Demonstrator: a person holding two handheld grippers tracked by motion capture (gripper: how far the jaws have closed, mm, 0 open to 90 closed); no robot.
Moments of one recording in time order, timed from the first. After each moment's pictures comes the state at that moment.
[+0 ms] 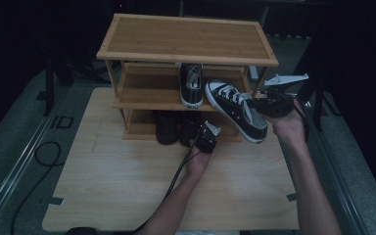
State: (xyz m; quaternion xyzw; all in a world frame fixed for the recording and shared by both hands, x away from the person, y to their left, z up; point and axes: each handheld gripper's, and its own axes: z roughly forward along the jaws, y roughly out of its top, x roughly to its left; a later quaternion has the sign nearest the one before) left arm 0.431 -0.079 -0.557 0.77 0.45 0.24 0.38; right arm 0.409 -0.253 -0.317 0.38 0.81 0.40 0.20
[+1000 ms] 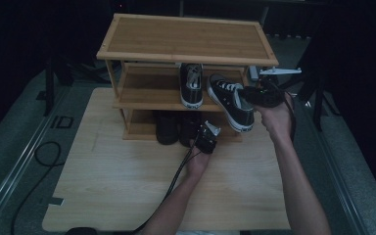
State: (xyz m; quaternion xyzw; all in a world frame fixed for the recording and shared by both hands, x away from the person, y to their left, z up) left arm 0.430 -0.079 -0.557 0.77 0.45 0.24 0.38; right arm 0.438 -0.244 -0.322 0.45 0.75 0.44 0.21
